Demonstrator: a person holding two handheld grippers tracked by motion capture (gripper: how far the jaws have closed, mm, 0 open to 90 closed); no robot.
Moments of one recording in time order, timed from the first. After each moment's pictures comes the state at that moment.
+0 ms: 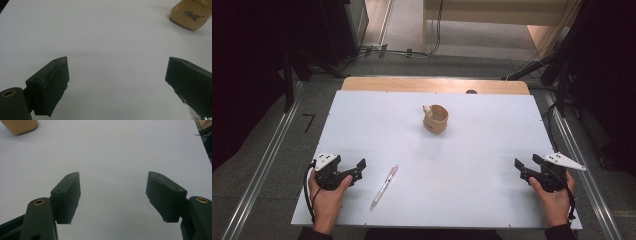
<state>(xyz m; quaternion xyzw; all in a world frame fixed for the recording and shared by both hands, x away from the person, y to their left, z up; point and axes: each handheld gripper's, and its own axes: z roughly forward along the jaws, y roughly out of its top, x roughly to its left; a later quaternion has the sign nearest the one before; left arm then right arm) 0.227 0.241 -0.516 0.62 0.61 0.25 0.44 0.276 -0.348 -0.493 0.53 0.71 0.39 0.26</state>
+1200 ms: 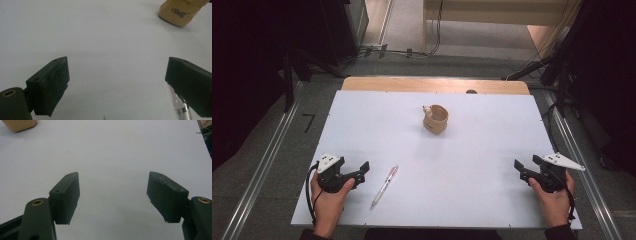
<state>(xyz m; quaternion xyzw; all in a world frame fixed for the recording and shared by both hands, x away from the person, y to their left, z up) 0.218 0.230 -0.509 0.63 0.59 0.24 0.44 0.276 -0.348 -0.495 0.53 0.71 0.38 0.26</state>
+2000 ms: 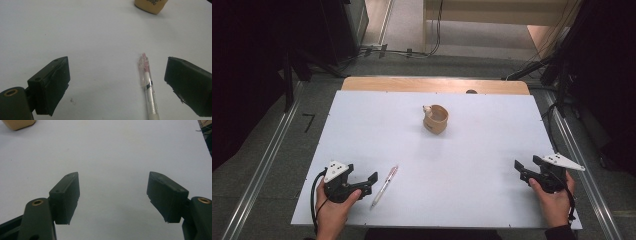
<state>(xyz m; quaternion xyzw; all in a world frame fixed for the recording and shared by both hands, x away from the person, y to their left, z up) 0.199 0.209 -0.505 0.67 0.56 0.21 0.45 0.276 -0.349 -0.496 0.53 0.71 0.38 0.25</state>
